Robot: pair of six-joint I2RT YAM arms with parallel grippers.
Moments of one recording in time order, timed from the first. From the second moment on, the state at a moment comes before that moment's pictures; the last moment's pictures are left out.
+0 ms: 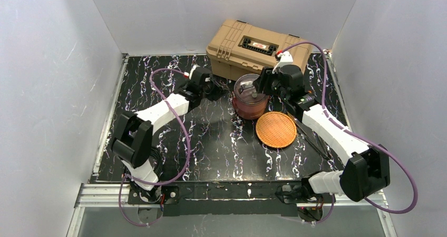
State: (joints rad) left arm -0.54 1.66 1.20 -0.09 0.00 -1.18; right arm 0.48 1.30 1.05 -0.15 0.00 0.39
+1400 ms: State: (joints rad) left arm -0.65 1.79 1.81 -0.47 0.40 -0.27; right arm 0.33 1.39 1.29 -0.53 0.00 0.33
